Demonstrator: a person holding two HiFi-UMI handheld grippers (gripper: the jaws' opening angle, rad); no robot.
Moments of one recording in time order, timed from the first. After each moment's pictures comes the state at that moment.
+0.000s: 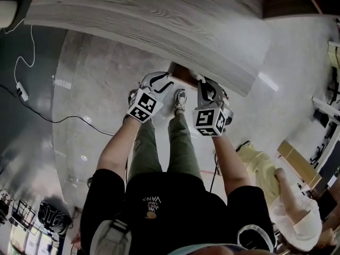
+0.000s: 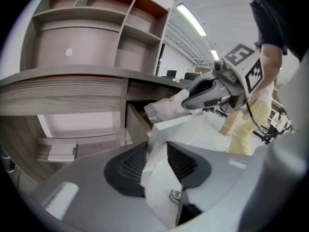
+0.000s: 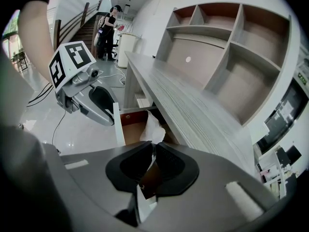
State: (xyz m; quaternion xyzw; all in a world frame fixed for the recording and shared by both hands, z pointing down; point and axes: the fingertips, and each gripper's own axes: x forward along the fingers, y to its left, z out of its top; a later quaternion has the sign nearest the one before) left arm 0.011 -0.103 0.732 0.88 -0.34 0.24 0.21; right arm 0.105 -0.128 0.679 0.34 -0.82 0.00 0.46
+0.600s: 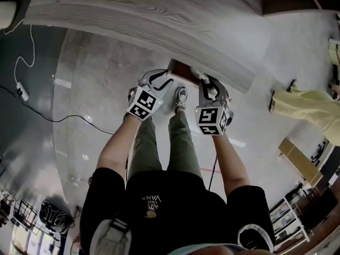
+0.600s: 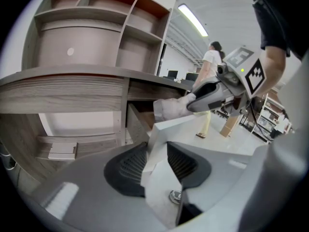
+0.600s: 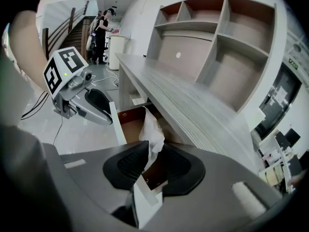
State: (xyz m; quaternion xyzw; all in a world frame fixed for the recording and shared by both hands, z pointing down) left arm 0.016 -0.103 0.734 0.88 -0.34 0.23 0.21; right arm 0.123 -0.123 0.683 0.38 -0.81 0.05 0.44
